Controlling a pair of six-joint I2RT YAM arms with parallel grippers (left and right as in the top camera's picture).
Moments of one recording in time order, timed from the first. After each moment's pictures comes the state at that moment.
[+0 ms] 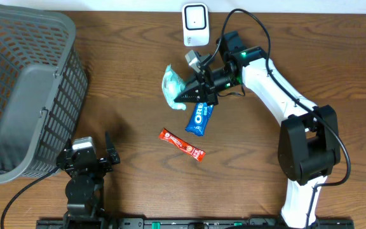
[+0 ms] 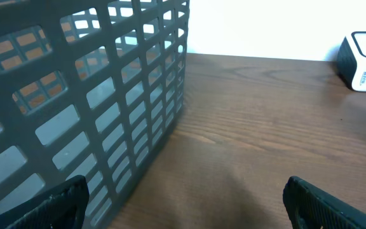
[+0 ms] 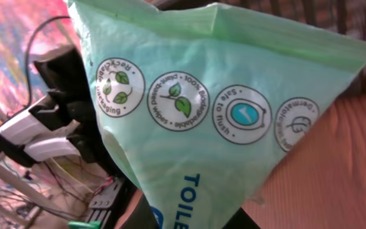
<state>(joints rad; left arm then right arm) -0.06 0.02 0.10 -0.30 -0.26 -0.03 0.37 2.07 1.64 -0.94 -1.46 -0.91</state>
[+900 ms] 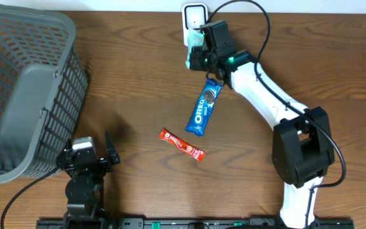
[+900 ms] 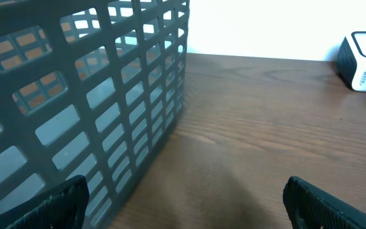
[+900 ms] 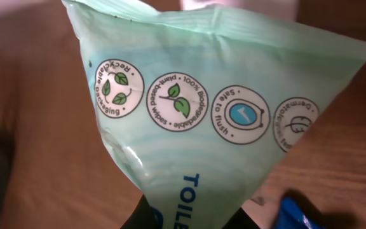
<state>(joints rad) -0.06 0.02 0.10 -0.30 -0.26 -0.03 0.44 2.07 1.64 -0.38 -0.08 0.55</state>
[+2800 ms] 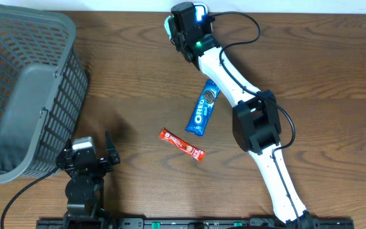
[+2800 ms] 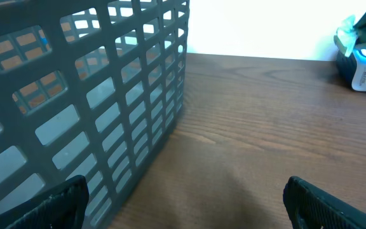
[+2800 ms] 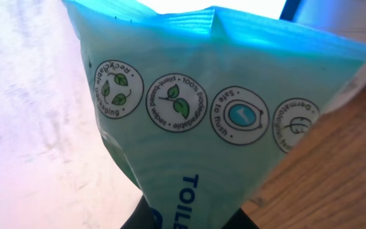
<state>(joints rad) -0.06 0.02 0.10 -0.30 -0.26 -0.03 0.50 2.61 2.36 -0.34 0.15 1.68</state>
